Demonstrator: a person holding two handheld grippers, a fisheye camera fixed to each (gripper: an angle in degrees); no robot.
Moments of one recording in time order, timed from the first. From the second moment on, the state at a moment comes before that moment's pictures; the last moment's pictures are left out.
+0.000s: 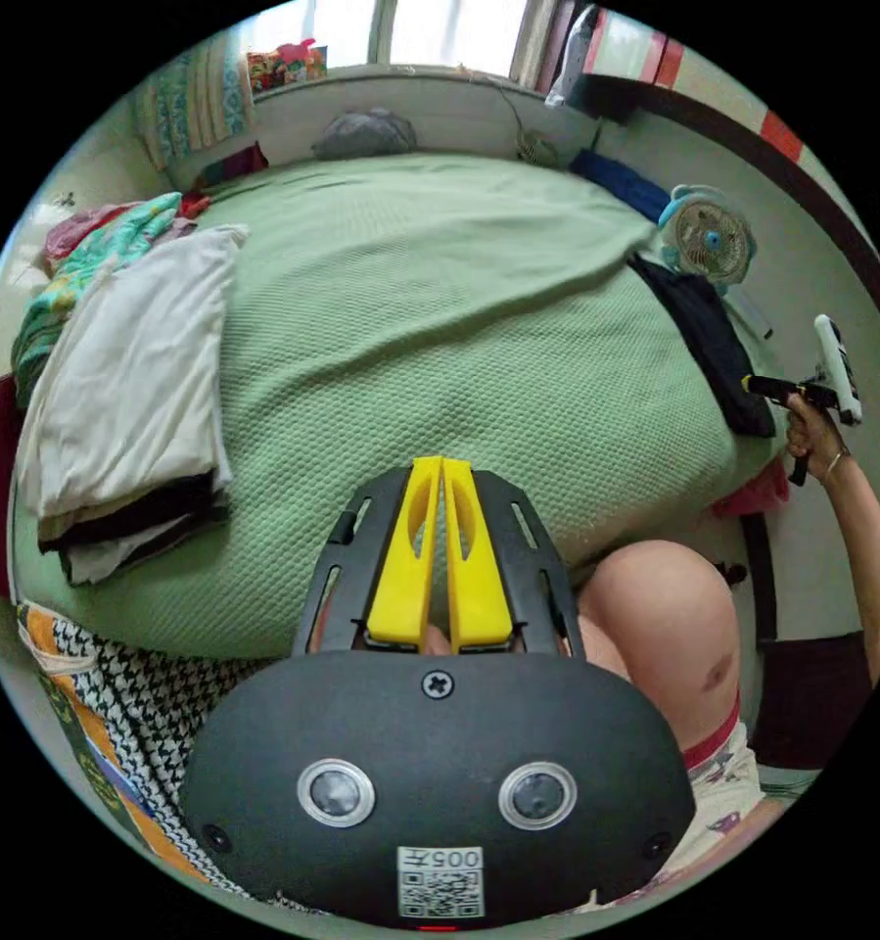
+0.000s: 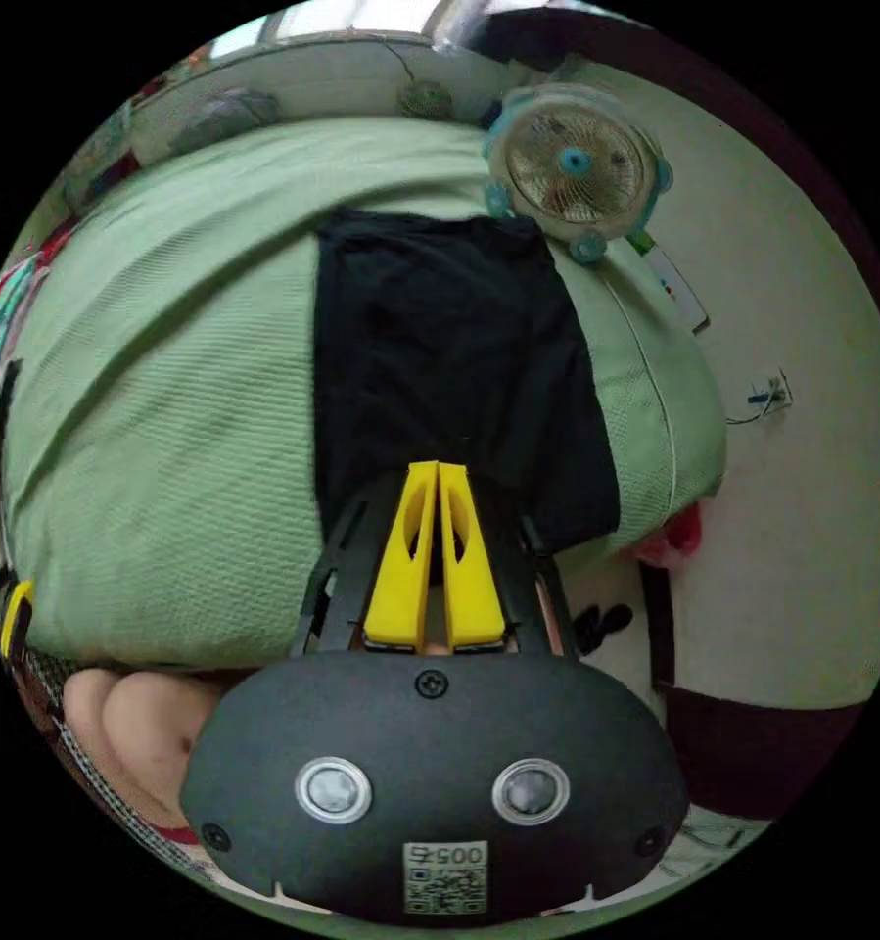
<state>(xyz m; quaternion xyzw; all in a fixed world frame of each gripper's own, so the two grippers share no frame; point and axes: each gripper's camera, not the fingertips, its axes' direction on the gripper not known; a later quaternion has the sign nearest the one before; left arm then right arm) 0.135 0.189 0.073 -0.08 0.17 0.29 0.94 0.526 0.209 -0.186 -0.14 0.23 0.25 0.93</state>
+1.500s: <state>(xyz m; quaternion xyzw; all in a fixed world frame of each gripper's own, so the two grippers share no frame) -0.048 0.183 0.077 -0.11 0.11 0.20 0.97 0.166 -0.098 -0.065 0.01 0.05 0.02 1.00</state>
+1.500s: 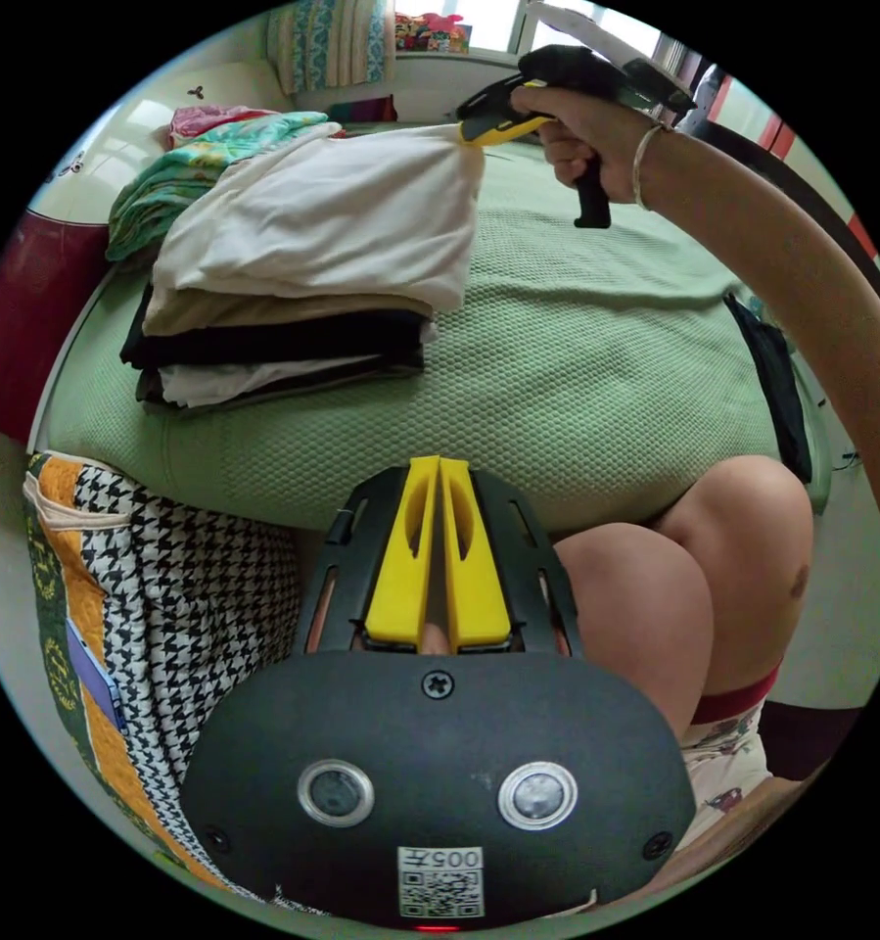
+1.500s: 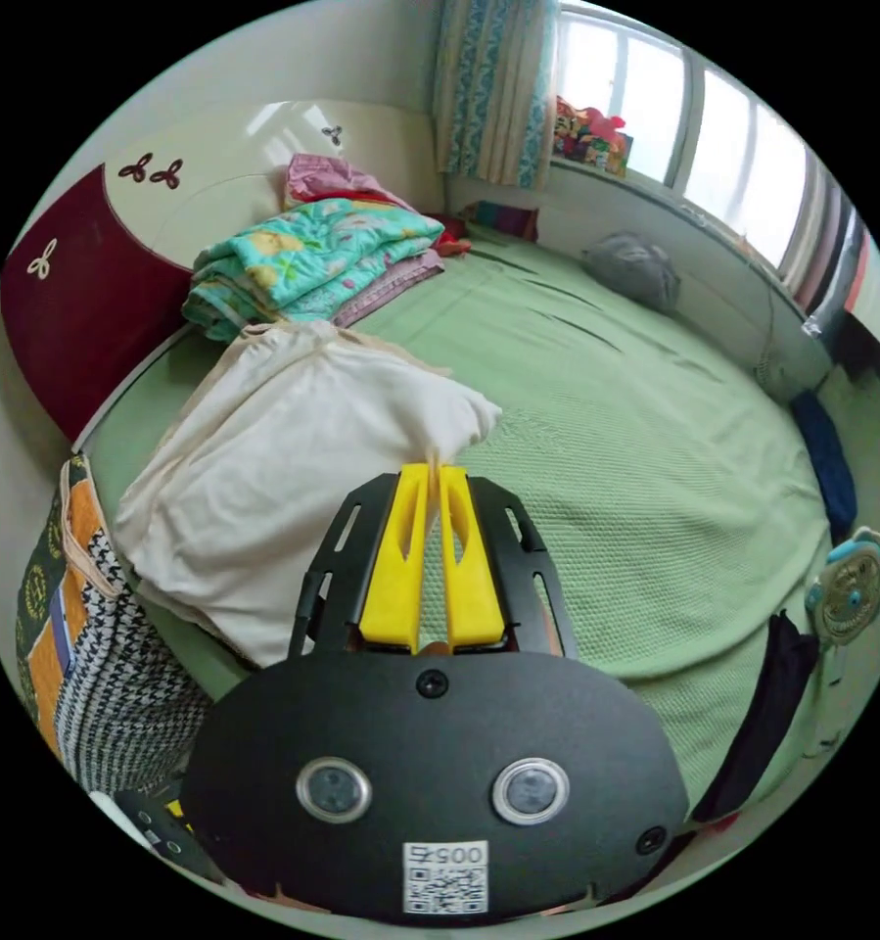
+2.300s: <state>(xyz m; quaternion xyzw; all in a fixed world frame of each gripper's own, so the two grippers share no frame) 0.095 0.159 0.108 -0.12 0.12 0.25 0.95 0.357 0.043 -0.012 -0.16 0.03 0.15 0.97</state>
